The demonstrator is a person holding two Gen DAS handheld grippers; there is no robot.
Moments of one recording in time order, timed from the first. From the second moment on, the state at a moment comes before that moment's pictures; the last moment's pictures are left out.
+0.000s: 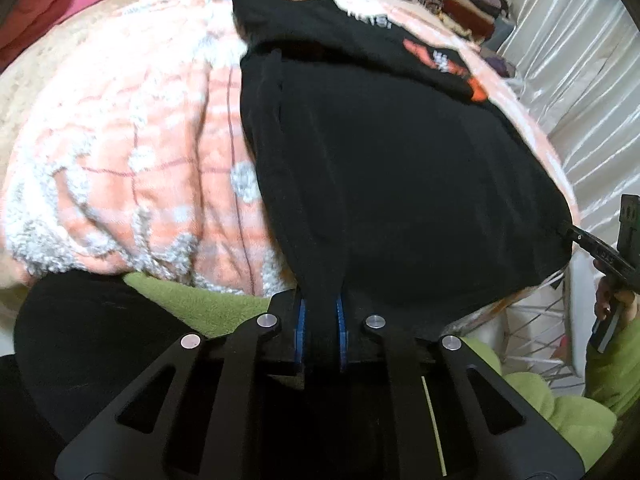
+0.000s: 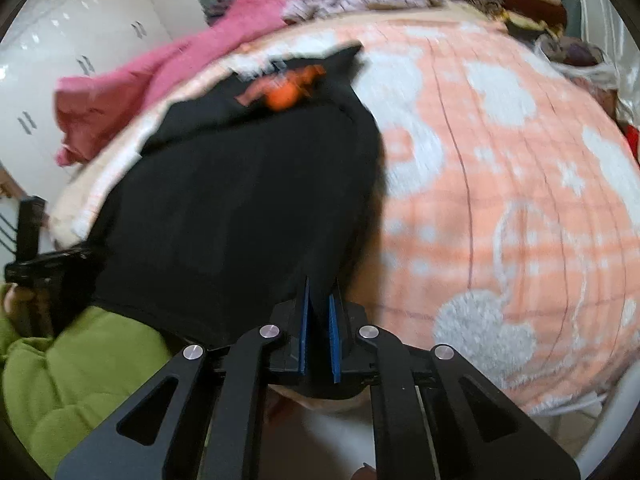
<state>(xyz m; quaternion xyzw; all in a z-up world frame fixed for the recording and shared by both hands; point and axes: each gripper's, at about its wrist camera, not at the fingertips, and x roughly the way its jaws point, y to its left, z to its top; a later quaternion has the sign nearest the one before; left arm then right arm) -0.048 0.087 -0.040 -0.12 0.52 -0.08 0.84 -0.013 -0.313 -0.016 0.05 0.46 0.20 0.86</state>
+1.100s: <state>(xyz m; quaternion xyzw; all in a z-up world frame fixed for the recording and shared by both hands) 0.089 0.146 0.058 -0.20 0.40 -0.03 0.90 0.133 -0.306 0.079 0.13 0.29 0.19 0.93</state>
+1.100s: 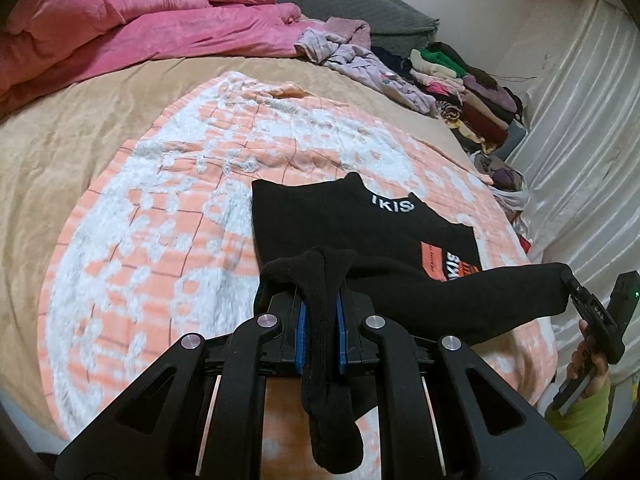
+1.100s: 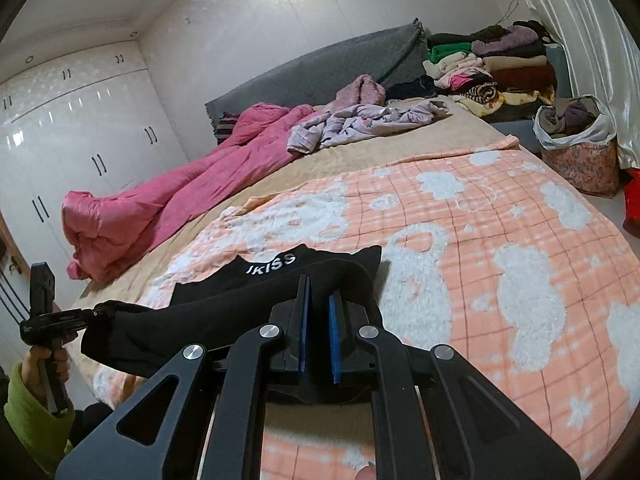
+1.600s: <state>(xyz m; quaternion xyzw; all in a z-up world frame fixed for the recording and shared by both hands) 0.123 0.155 0.032 -0.20 0.40 0.00 0.89 0.177 -0.302 0.044 0.12 0.32 0.12 0.93</state>
